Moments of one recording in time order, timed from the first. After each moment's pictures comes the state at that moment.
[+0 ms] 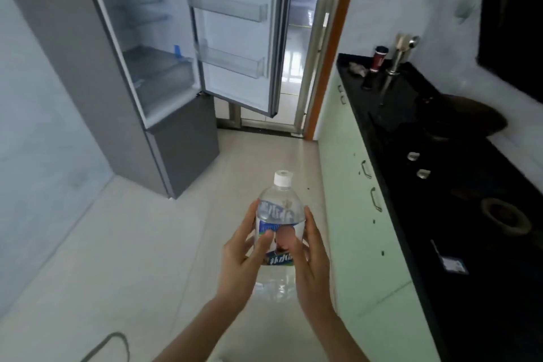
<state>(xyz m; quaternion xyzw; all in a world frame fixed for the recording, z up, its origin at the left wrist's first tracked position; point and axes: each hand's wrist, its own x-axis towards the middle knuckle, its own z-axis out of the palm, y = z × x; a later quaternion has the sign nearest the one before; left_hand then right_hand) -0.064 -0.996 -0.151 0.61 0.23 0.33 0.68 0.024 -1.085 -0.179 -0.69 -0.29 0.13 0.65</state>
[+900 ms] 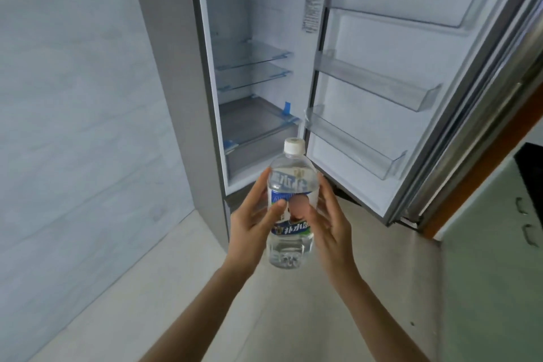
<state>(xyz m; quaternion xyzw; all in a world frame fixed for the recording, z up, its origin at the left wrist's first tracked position) 0.141 -0.528 -0.081 0.59 0.33 0.49 0.55 0.275 -0.572 -0.101 -0.52 -0.51 0.25 0.64</state>
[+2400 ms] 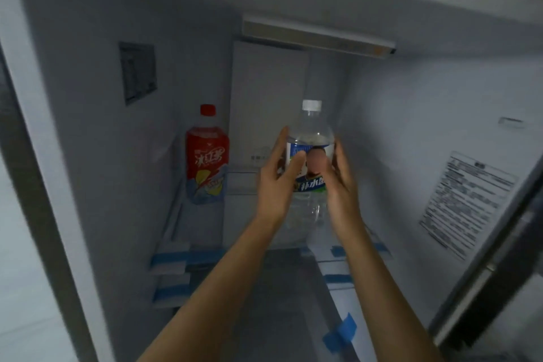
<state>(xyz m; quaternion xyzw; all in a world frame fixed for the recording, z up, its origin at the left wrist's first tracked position) 0.337 0.172 0.067 0.53 0.32 0.72 0.32 0.449 0.198 0.060 -0.31 -0.64 0.34 0.61</state>
